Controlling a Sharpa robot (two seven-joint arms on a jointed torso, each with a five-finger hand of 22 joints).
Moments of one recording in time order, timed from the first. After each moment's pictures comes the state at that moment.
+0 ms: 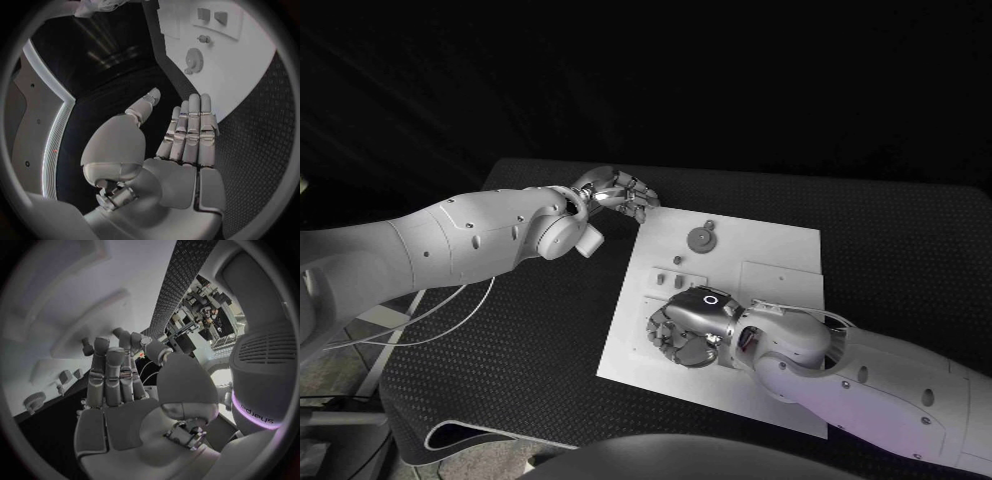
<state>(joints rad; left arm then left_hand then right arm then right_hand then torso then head) 1.23 -0.74 -0.11 1.19 -0.40 -0.15 0.22 1.06 -0.10 0.46 -0.28 0.08 0.81 0.21 0.24 0.53 1.07 0.16 0.07 0.27 0.99 0.07 0.50 0.66 0.03 1.03 -0.02 0.07 0.96 1.00 -0.56 -0.11 1.53 -1.76 -0.22 0.07 1.12 -0.06 0.71 -0.29 0.30 1.00 0.12 0.35 0.48 1.31 0.03 0.17 0.44 1.26 -0.08 1.09 0.81 0.26 1.15 0.03 0.62 1.31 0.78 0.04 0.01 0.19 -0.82</state>
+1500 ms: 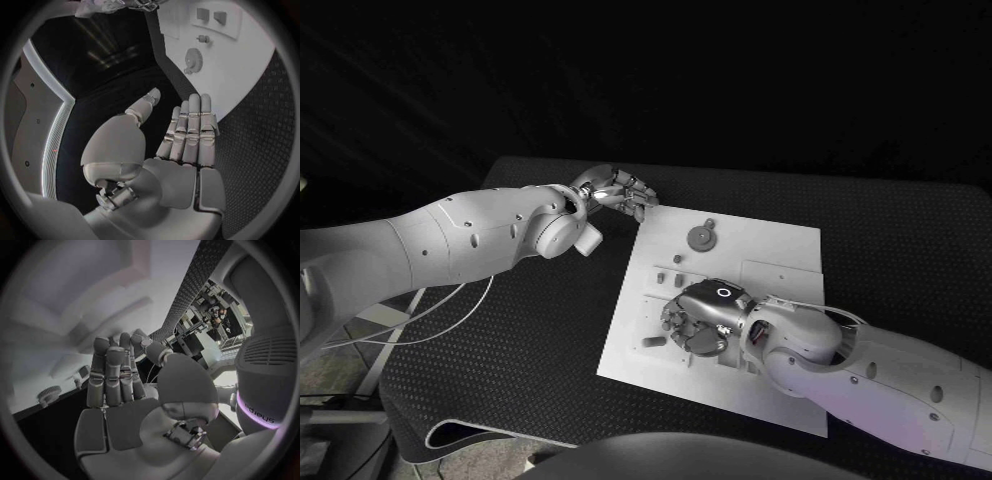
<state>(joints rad) 1.23 -0.75 -0.11 1.19 -0.40 -0.15 0.22 1.06 -0.10 0.46 -0.28 0.08 0.81 0.21 0.24 0.53 1.07 0.16 0.07 0.27 1.00 0.07 0.49 0.67 0.02 1.03 -0.02 0.07 0.96 1.00 -0.58 -0.11 1.51 -1.77 -0.25 0.03 1.08 -0.09 0.71 -0.27 0.31 1.00 0.12 0.34 0.51 1.29 0.04 0.14 0.45 1.26 -0.08 1.10 0.81 0.26 1.14 0.03 0.63 1.31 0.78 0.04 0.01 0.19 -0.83</state>
